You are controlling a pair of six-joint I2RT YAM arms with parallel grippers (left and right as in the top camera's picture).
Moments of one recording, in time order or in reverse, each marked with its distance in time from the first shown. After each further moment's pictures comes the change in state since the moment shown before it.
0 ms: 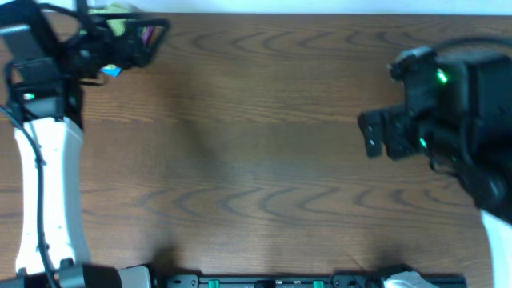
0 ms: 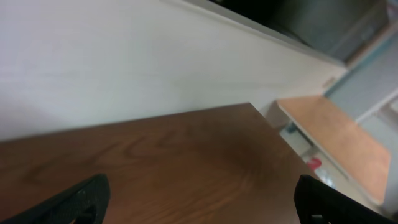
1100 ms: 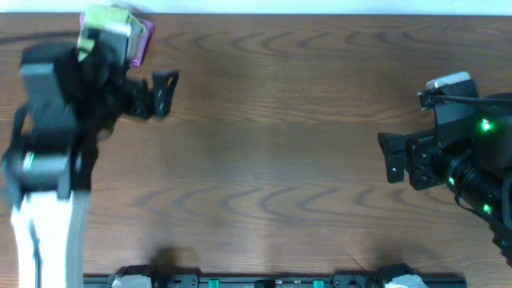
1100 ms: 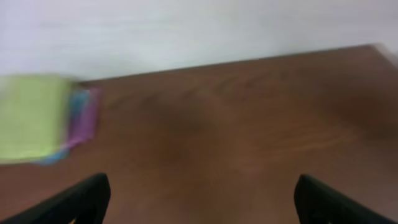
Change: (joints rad) left arm -0.111 -0.330 -0.035 -0.536 -0.624 0.335; right arm 0.000 -0.106 0.000 -0.016 0.033 -0.014
